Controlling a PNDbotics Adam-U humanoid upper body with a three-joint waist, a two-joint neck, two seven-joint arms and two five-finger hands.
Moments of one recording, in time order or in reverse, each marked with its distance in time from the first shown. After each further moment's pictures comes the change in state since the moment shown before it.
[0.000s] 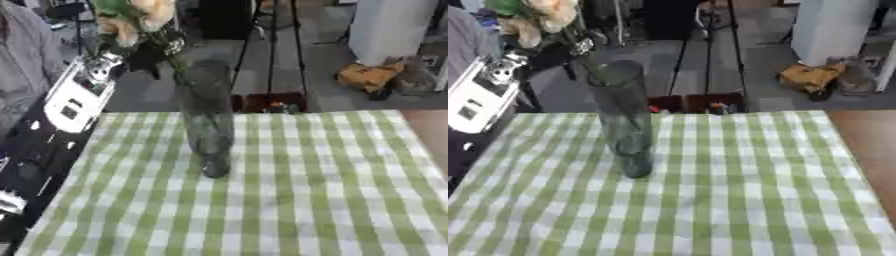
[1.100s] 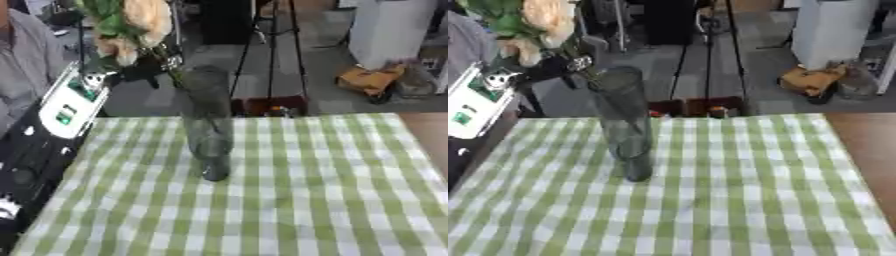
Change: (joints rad) left arm 0.024 0.015 -0.005 0.001 -0.029 -0.007 -0.134; right arm 0.009 0.008 0.006 -0.019 0.007 0.020 -0.020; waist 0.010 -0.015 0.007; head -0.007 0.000
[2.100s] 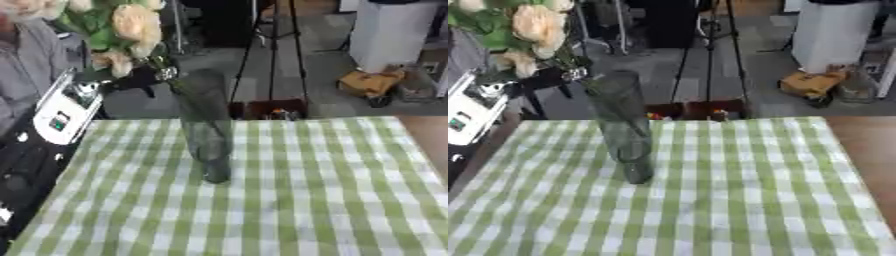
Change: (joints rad) left arm 0.020 0.012 -0.006 -0.001 -0.008 -0.030 -0.066; right arm 0.001 0.008 0.000 -0.009 0.005 0.007 -0.008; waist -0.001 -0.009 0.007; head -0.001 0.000
